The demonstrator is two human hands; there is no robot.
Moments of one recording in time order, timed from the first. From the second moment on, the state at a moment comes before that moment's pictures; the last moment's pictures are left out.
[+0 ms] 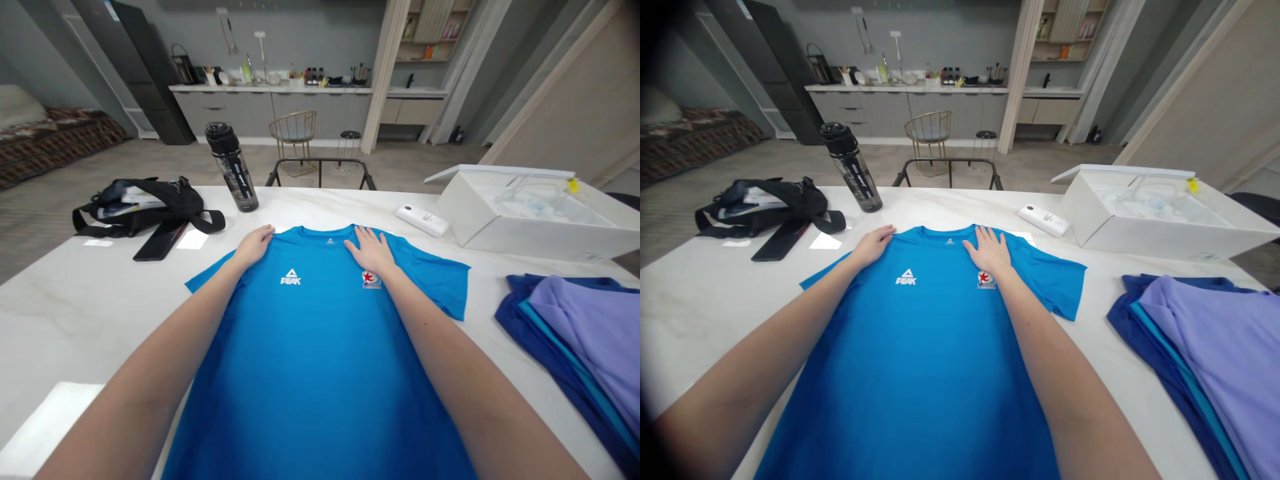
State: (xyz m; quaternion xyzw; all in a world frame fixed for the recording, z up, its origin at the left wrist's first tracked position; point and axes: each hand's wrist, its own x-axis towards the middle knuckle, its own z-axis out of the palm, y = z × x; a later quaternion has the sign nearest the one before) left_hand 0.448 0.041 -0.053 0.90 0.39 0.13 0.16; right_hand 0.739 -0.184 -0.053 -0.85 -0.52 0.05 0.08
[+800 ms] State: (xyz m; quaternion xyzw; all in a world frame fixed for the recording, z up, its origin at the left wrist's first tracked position) left_hand 0.492 -0.012 -0.032 0.89 0.42 0.17 -0.07; right_hand 0.739 -0.185 -0.053 -0.84 -0.53 0.04 0.08
